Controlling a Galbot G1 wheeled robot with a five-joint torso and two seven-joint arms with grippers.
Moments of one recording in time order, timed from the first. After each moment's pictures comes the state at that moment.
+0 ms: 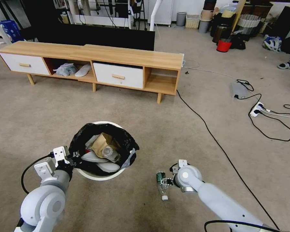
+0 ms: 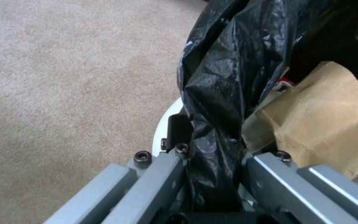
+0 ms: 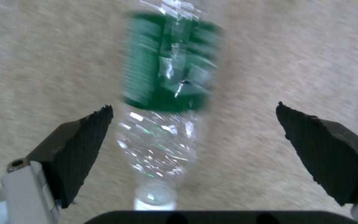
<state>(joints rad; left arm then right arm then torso) 1.45 -1.19 -0.65 -2.21 -0.75 0.54 -0.43 -0.74 1.11 -0.28 1.45 1.48 -0.74 0.82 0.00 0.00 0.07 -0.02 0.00</state>
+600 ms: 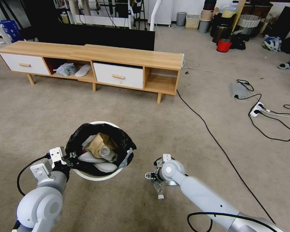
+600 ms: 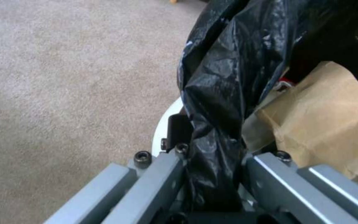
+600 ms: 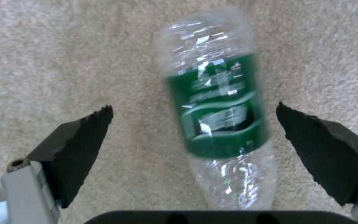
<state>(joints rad) 1.46 -1.19 -0.66 -2.21 -0.74 0.53 -0.43 -0.70 1.22 -0.32 1.36 1.41 -0.70 0.76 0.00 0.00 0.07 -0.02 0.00</state>
